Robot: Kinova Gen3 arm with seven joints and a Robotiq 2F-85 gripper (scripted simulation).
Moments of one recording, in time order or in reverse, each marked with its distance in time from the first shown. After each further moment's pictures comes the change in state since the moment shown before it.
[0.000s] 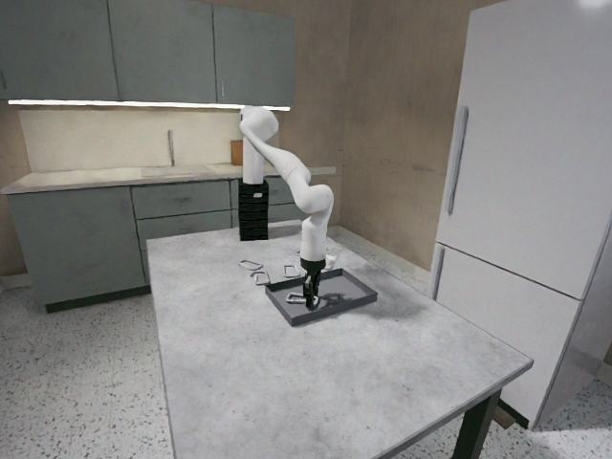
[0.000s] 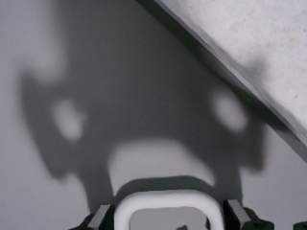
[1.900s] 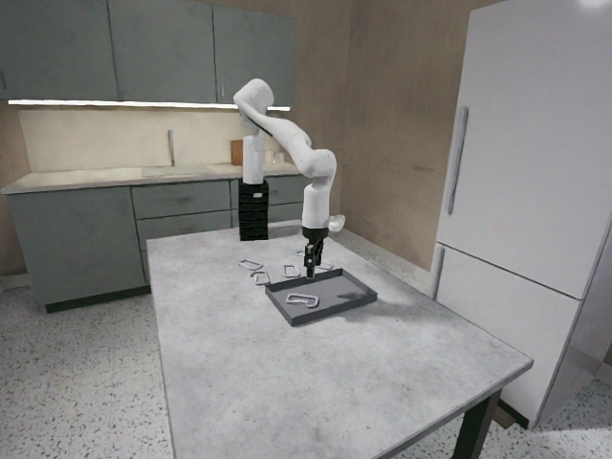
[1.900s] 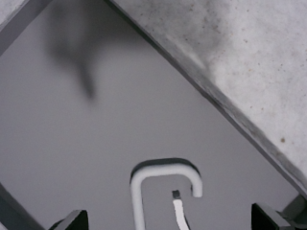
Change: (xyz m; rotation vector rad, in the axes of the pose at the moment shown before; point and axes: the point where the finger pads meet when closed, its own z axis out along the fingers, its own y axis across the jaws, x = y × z) arm 0.003 0.000 -0.096 -0.006 -0.001 -0.015
